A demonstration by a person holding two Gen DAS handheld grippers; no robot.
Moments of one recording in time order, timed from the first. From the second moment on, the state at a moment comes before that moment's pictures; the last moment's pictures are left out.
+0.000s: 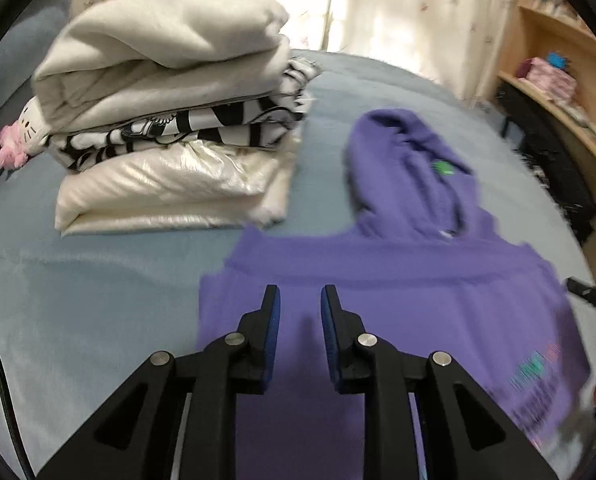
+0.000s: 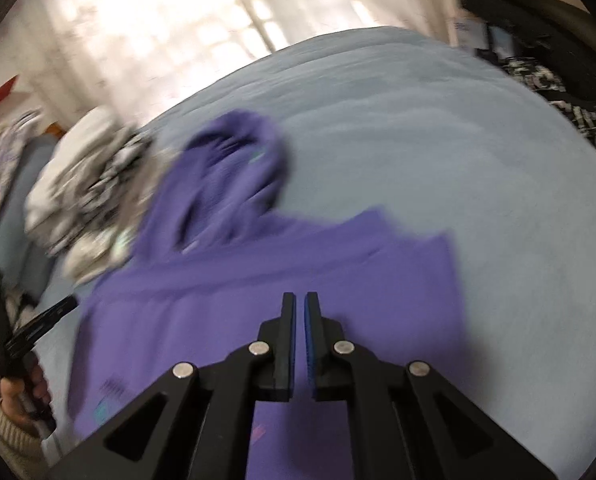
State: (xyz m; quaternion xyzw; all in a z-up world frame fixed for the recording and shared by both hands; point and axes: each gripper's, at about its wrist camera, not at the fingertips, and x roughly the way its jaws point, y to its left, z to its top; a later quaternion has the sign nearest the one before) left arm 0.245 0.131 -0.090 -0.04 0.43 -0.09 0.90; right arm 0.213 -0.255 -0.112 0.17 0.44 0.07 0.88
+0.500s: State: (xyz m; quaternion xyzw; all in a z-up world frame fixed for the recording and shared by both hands) left arm 0.132 0.147 -0.142 -0.02 0.47 0.01 0.88; right arm 0.102 -0.259 -0.149 0.08 0.48 0.00 0.88
